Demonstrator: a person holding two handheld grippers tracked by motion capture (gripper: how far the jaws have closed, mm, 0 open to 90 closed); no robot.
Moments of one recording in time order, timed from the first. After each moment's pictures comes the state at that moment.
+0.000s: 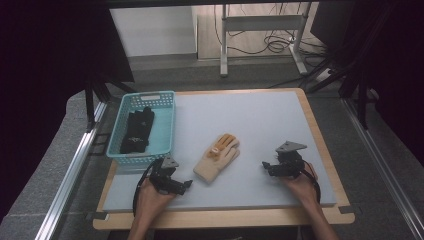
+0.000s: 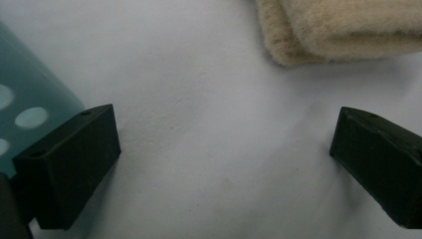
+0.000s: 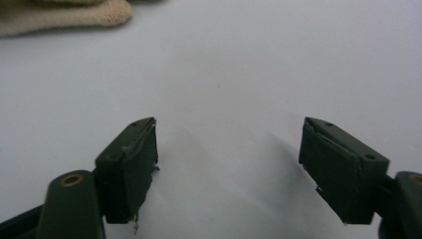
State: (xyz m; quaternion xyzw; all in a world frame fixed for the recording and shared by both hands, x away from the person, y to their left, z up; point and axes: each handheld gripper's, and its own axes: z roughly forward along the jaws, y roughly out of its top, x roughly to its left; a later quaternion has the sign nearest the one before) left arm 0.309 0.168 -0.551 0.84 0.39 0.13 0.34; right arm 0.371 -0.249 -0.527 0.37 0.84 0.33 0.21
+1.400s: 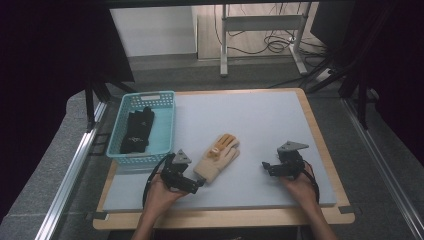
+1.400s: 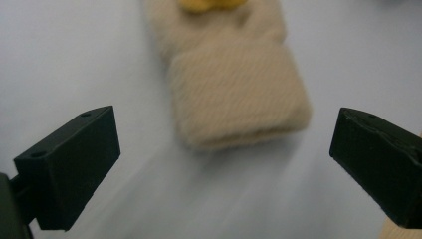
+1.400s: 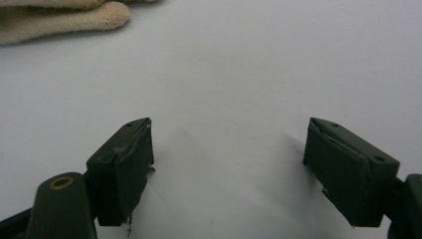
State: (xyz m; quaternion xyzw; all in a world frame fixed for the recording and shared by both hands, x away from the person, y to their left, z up) left arm 0.308 0.125 -0.512 0.85 0.36 0.10 0.38; right arm 0.375 -0.253 -0.531 0.38 0.83 0.35 0.19
